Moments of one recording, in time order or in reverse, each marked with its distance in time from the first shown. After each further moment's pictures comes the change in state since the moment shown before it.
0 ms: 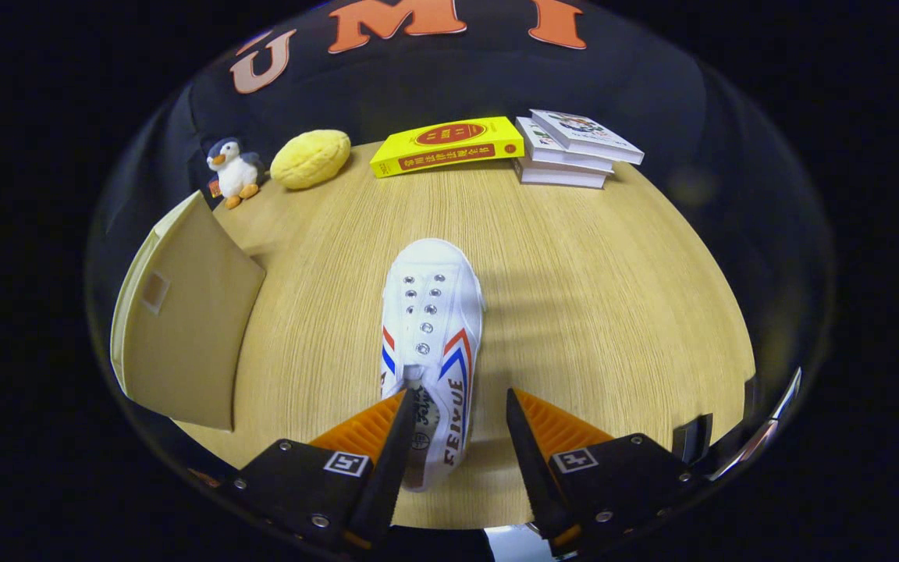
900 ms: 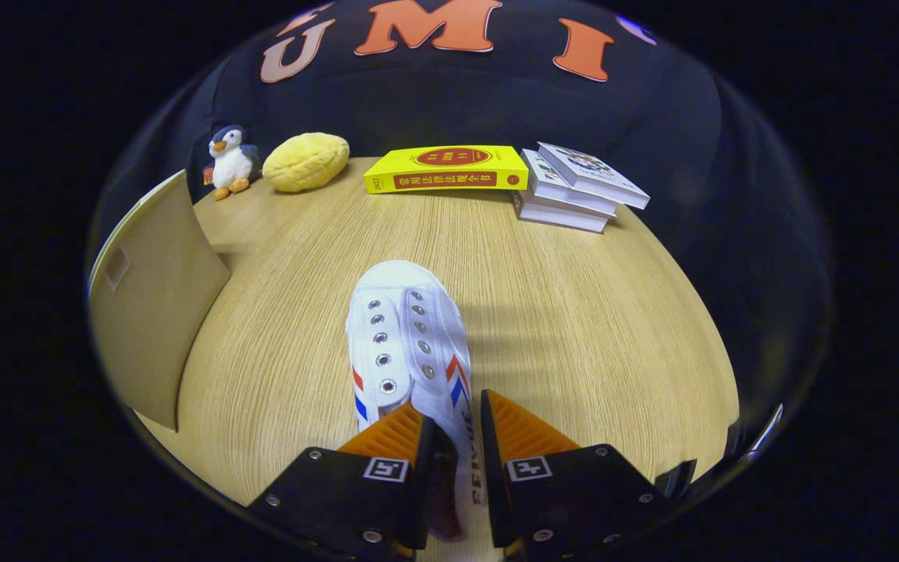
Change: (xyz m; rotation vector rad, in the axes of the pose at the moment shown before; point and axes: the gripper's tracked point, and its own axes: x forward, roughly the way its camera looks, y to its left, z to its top) arm 0.044 -0.016 0.043 -0.071 -0.187 -0.068
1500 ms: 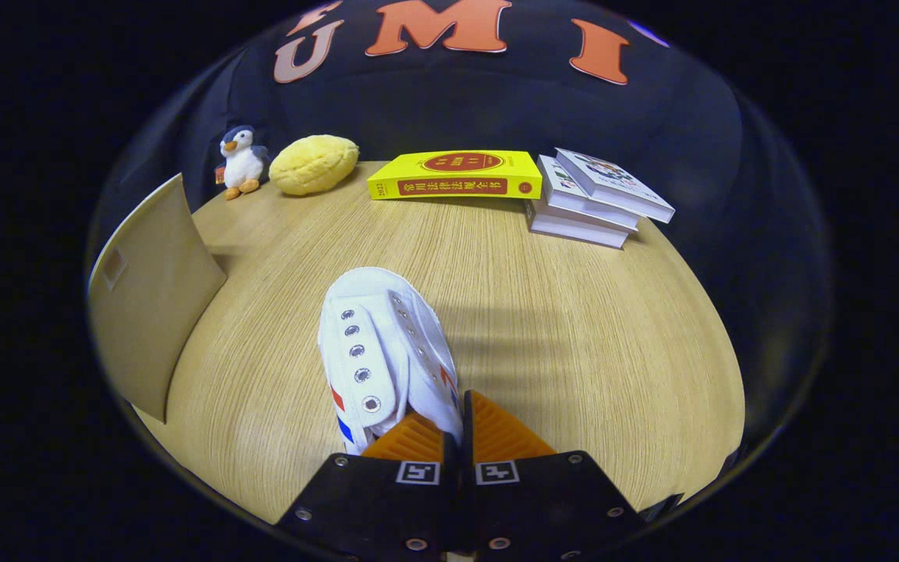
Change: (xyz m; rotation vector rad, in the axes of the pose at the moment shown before) arm 0.024 -0.014 0.014 -0.053 -0.018 0.066
